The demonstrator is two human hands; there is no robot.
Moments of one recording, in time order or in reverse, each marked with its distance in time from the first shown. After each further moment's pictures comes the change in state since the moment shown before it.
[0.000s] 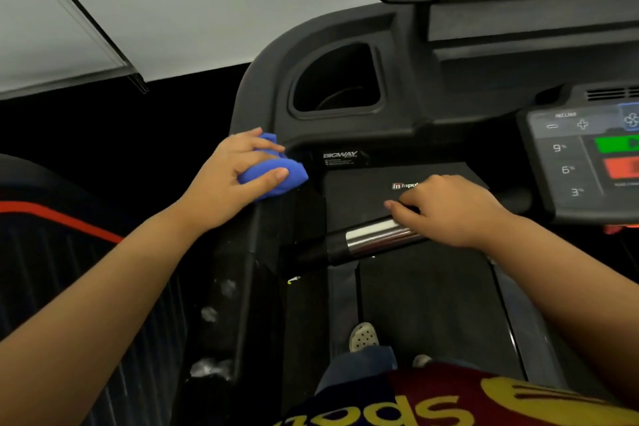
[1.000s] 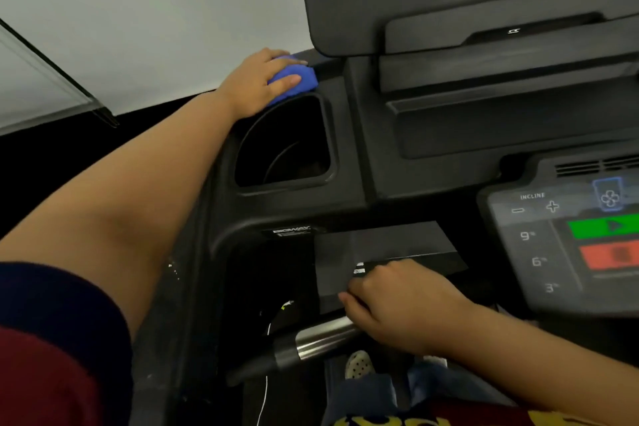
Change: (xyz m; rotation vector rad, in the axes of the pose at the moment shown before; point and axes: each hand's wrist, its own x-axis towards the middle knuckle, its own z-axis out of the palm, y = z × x) left_hand 0.286 -0.056 0.026 0.309 -0.182 0.070; right_hand 0.010 0.007 -0.009 0.188 -0.125 -0.149
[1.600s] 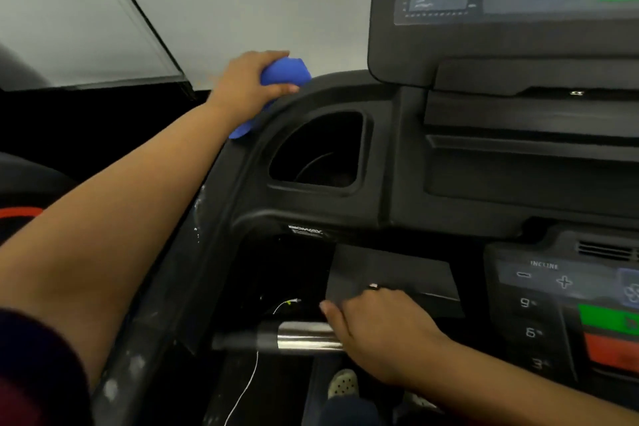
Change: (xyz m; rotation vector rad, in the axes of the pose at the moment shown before) left_hand -0.080 0.031 -0.057 -0.071 0.280 -0.513; right_hand 0.000 0.003 -0.007 -0.055 -0.136 -0.176
